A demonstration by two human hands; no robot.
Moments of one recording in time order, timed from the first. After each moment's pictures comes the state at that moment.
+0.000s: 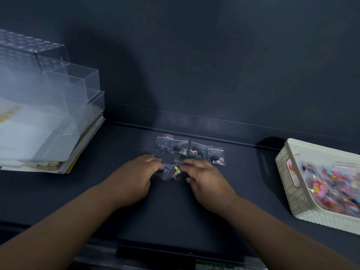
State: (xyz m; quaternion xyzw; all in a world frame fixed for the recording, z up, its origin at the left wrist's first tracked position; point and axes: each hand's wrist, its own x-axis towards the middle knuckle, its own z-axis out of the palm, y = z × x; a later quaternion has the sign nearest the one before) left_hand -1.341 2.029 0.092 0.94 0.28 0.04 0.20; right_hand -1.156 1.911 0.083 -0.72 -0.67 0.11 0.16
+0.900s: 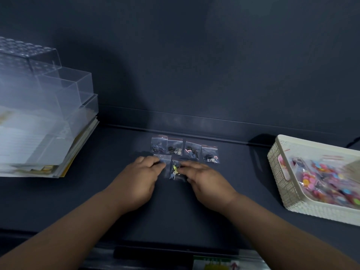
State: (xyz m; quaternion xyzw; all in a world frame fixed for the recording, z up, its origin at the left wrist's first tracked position) left_hand -1.333 2.018 0.081 0.96 0.26 0.06 0.13; right_hand -1.151 1.901 0.090 -0.72 -0.67 0.14 0.12
